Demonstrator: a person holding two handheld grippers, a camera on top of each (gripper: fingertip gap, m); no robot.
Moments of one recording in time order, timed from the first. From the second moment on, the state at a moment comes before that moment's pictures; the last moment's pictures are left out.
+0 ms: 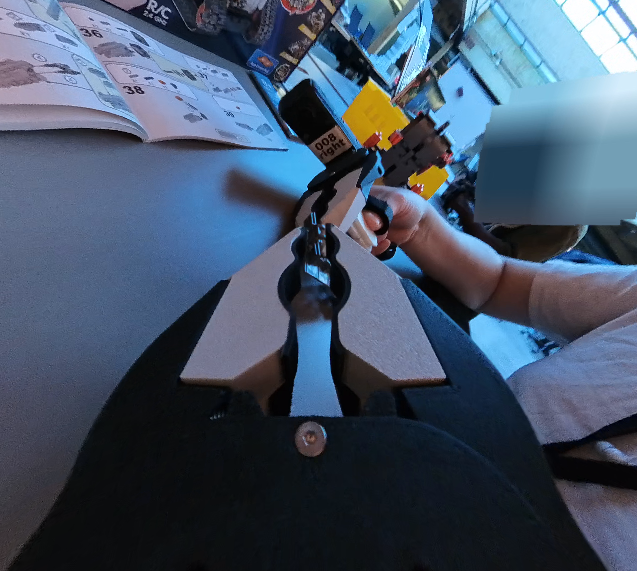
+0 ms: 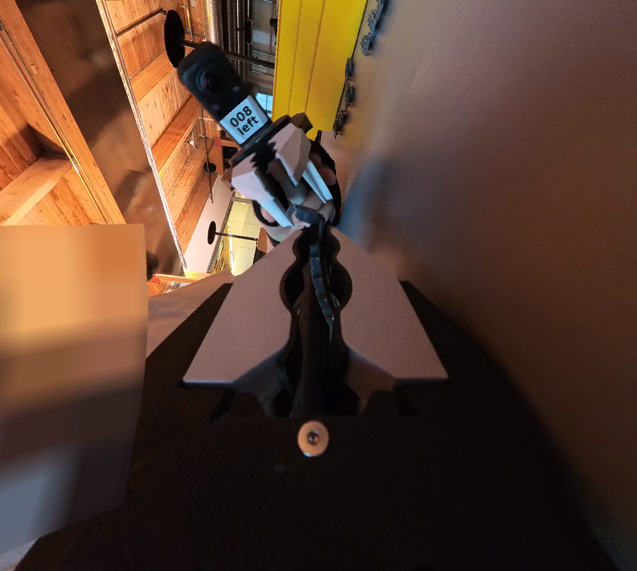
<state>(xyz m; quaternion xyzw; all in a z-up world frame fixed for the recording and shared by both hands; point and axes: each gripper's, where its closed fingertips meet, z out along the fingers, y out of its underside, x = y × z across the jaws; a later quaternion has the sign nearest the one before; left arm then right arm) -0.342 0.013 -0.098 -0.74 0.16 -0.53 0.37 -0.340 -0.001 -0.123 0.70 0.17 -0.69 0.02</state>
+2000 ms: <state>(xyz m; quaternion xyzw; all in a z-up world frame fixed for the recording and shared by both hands) -0.332 0.001 -0.107 -0.74 0.31 -0.36 0.47 -0.336 -0.001 -0.110 0.69 0.22 -0.69 -0.06</state>
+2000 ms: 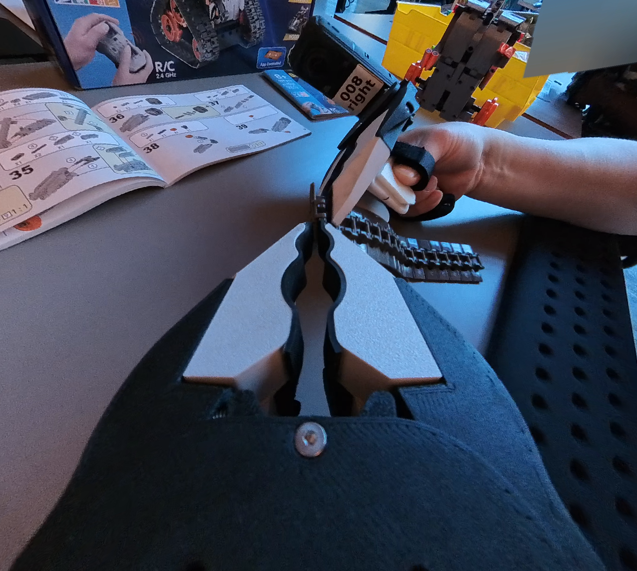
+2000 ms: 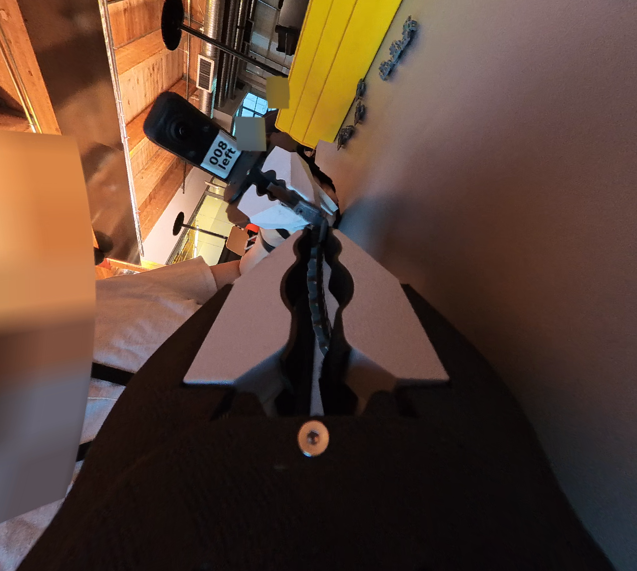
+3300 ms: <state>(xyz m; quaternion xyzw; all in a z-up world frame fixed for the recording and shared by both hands) -0.333 -0.002 -0.088 -0.70 0.13 -0.64 0.30 -0.335 -0.001 -0.086 0.63 0.25 -0.72 -0.14</state>
